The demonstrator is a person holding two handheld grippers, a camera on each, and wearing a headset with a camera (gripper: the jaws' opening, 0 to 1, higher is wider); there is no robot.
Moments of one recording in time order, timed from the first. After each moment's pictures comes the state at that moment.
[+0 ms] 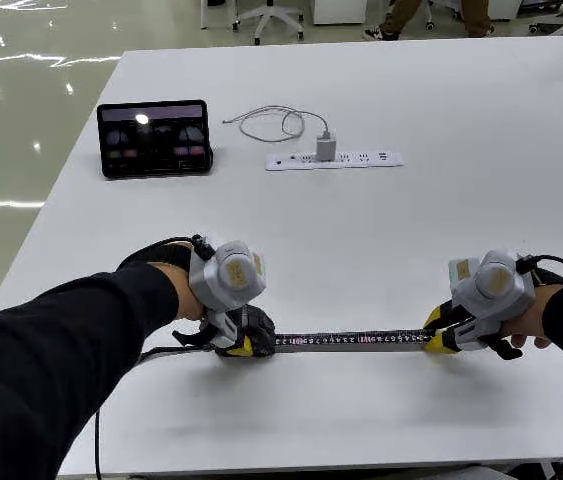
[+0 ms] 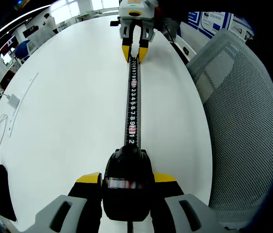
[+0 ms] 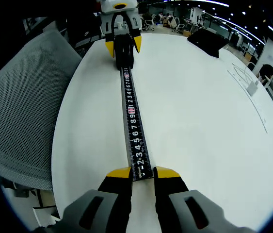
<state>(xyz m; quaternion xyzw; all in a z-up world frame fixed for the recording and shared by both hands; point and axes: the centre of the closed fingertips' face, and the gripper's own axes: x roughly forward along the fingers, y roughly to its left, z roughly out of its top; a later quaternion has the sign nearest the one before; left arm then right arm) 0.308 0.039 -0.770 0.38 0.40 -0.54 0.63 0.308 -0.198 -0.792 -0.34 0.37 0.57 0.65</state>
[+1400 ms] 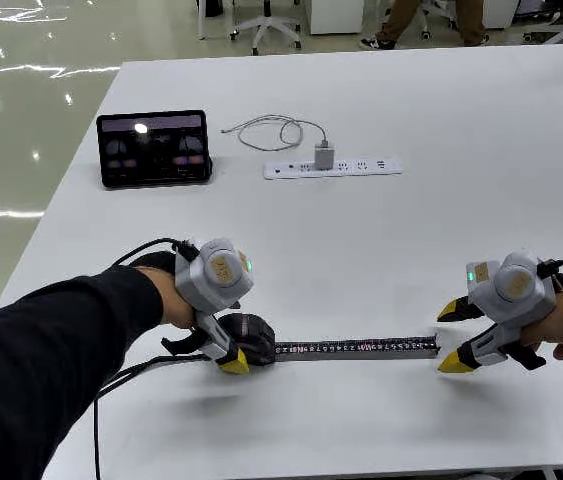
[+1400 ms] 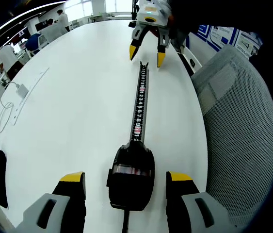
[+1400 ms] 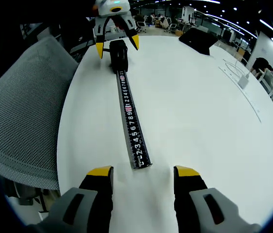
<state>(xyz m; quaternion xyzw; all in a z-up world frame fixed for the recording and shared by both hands) 0.312 0.051 -0.756 0.34 0.41 -0.53 0.67 0.303 -0.209 -0.773 -0.32 0.38 0.55 0.68</state>
